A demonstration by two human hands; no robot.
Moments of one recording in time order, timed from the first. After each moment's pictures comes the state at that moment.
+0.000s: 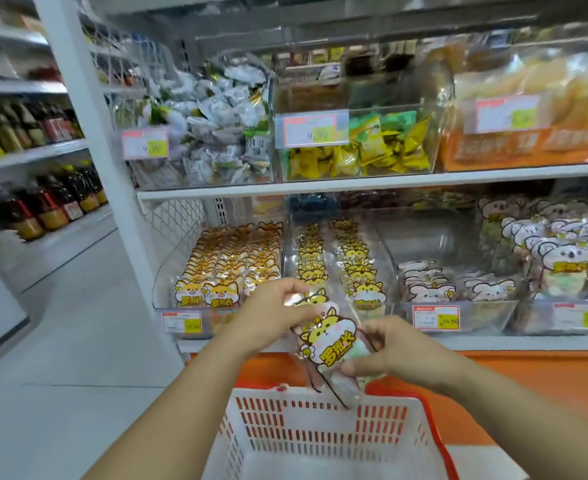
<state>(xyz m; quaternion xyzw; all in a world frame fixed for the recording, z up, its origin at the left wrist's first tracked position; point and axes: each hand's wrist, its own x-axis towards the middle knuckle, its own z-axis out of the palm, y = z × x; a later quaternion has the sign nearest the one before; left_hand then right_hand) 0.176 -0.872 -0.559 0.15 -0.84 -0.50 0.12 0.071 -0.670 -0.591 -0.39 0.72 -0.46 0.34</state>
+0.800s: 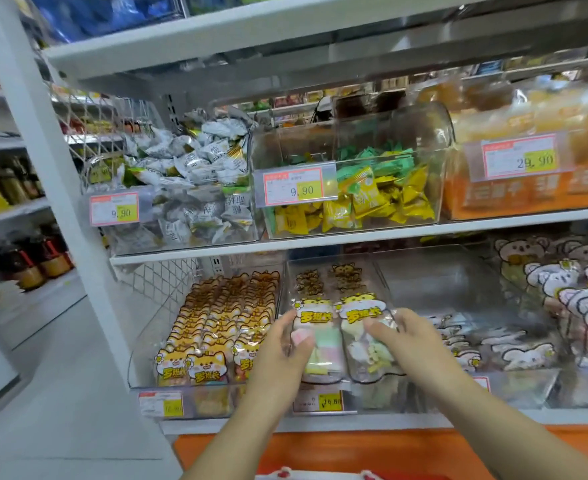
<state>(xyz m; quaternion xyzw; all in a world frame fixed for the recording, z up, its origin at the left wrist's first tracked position) 0.115 -0.877 -0.574 0.22 -0.79 -0.53 0.24 -0.002 -0.713 -0.564 -0.22 0.76 -0.61 0.11</state>
